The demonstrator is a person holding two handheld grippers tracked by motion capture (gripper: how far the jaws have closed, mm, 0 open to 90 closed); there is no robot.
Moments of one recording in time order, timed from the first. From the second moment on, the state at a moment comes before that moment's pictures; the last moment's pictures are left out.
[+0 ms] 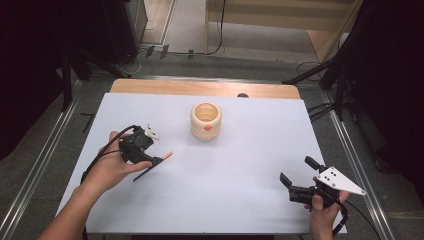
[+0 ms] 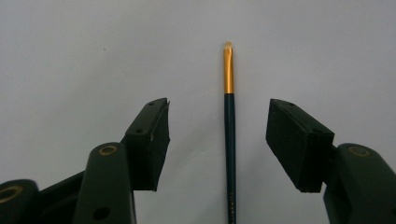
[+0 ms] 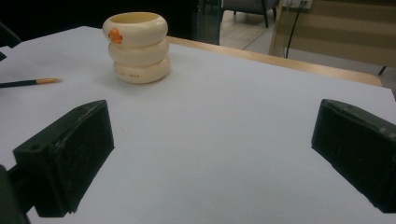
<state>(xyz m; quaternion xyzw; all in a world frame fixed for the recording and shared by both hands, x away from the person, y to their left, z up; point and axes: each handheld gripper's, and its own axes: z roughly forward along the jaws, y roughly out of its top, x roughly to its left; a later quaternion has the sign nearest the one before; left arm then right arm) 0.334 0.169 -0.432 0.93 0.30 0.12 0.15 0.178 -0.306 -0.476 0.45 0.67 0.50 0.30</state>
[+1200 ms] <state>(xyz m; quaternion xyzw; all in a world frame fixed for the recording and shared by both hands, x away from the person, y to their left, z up) 0.365 0.146 -0.466 0.95 0.31 -0.01 0.04 0.182 -0.304 -0.480 0.46 0.68 0.49 0.29</state>
